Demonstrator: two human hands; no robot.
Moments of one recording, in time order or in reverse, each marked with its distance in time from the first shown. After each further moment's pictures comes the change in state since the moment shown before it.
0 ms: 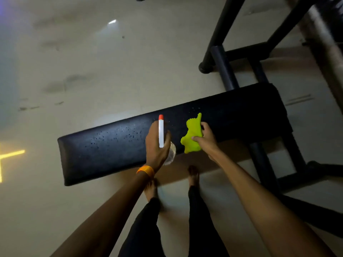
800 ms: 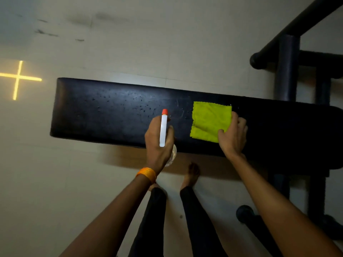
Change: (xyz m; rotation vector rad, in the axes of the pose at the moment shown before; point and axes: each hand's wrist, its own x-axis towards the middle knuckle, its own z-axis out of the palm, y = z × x) left_hand -0.005 -0.103 0.030 0.011 0.350 -0.130; right_hand 0.112 0.042 0.027 -0.775 0.190 -0.238
